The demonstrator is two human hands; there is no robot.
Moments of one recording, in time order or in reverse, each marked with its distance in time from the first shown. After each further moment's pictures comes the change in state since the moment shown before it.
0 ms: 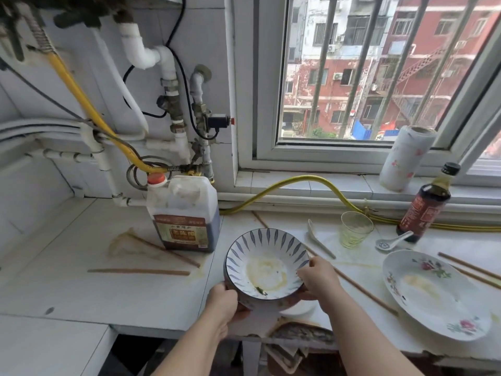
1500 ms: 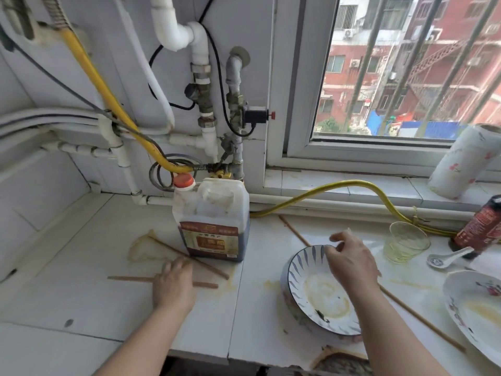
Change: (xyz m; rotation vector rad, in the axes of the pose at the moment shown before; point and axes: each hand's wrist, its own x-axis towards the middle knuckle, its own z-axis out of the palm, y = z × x) left_hand 0.097 0.034 -0.144 1.438 0.424 0.421; right_hand 0.035 -0.058 0.034 -0.386 0.388 -0.341
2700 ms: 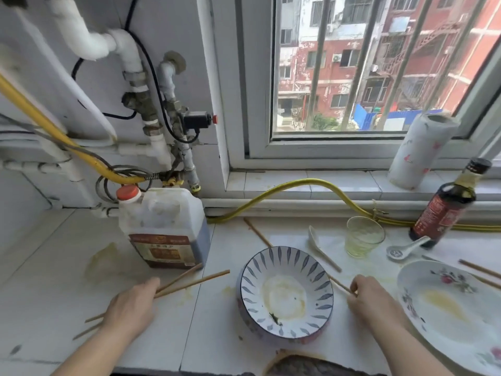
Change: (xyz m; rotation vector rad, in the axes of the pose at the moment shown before) left_hand -0.016 0.022 -0.017 0.054 -0.111 0.103; right_hand 0.026 0.160 -0.034 -0.412 -0.265 0.108
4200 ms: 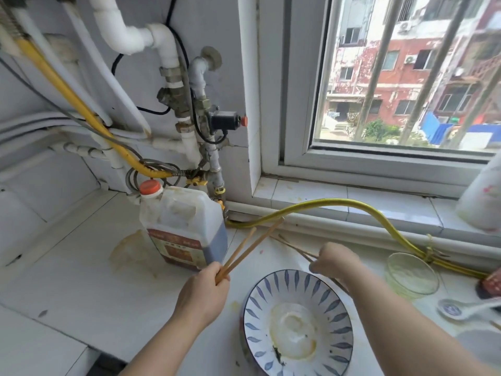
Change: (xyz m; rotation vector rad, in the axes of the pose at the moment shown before) left_hand -0.002 0.126 -0.041 -0.698 0.120 -0.199; right_hand 0.108 -0.139 -0.035 -0.208 -0.298 -0.335
